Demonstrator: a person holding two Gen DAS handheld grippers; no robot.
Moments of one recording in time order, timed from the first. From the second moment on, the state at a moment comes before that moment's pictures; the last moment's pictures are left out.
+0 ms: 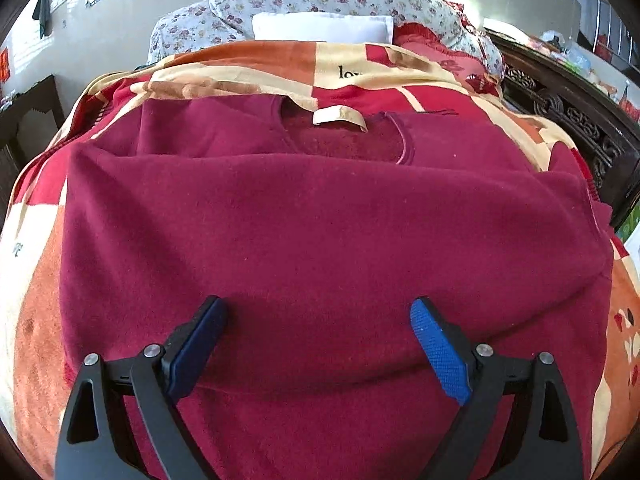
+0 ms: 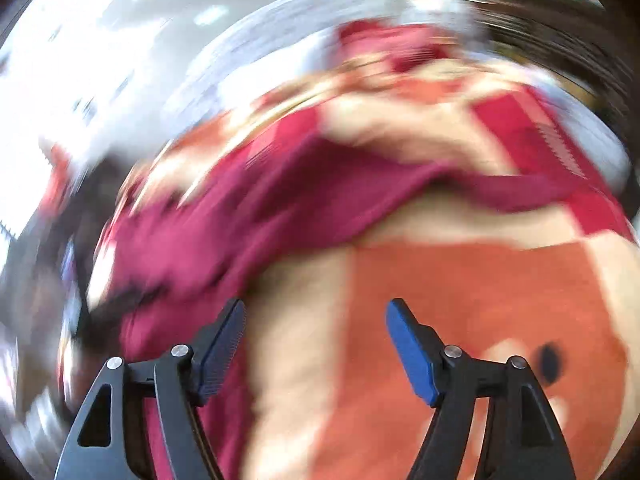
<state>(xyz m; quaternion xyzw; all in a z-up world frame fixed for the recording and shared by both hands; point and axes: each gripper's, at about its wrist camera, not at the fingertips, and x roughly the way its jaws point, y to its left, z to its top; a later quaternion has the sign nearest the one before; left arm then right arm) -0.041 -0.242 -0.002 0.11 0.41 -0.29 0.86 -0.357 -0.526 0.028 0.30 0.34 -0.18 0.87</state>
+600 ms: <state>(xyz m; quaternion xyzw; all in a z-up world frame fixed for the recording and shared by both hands) -0.039 -0.242 -0.007 0.10 0.41 -0.30 0.86 -0.363 -0.692 -0.041 0.45 0.22 -0.32 0.80</state>
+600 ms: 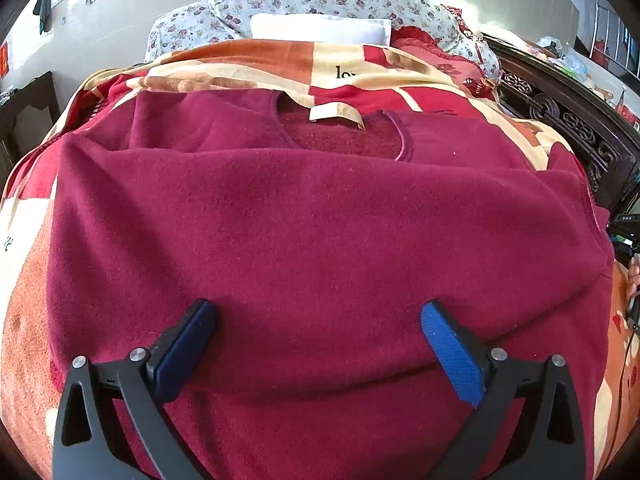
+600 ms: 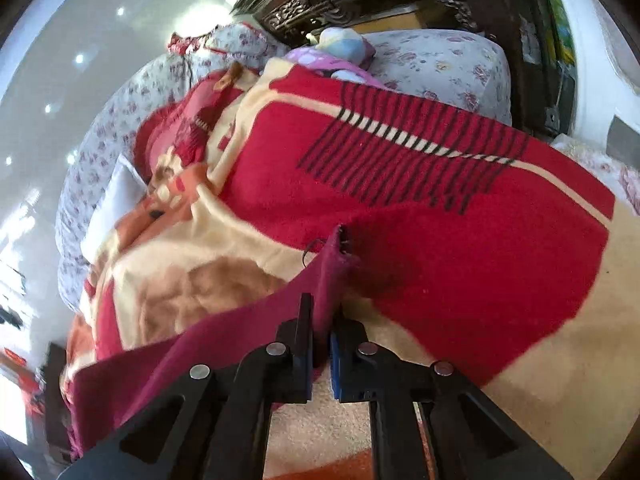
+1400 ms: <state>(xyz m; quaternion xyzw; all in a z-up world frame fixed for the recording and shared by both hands) 0.008 -0.082 0.070 -0.01 0.39 -0.23 0.89 -0.241 -0.392 0.197 0.19 0.17 0.05 0.96</state>
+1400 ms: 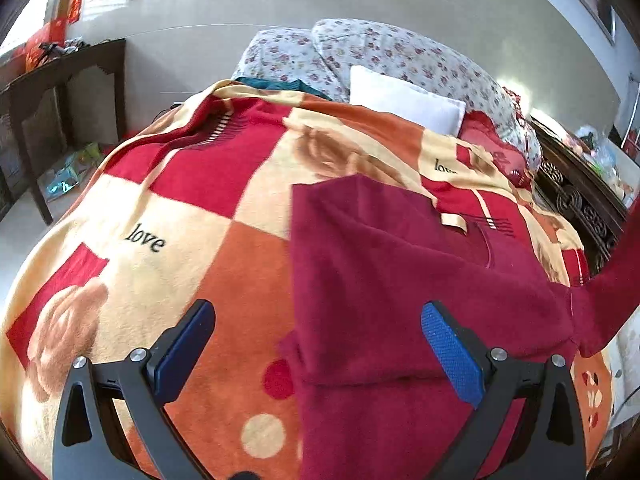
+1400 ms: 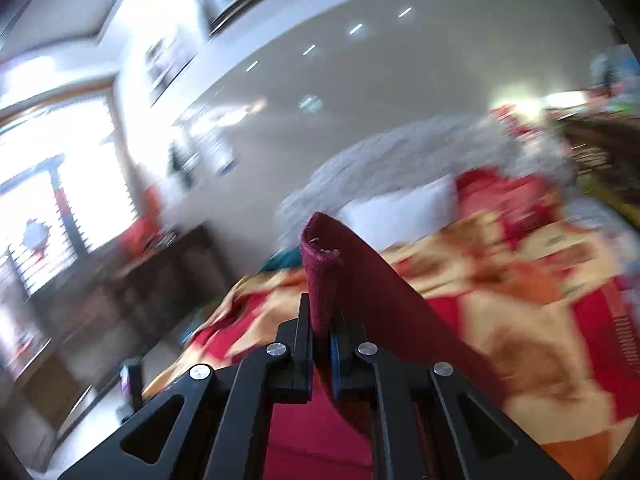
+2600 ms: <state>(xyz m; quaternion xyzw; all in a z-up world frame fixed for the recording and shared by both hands) 0.002 -0.194 0.016 0.14 0.40 -0.29 0.86 -0.252 -0.368 0.023 0.30 0.27 0.08 0.91</state>
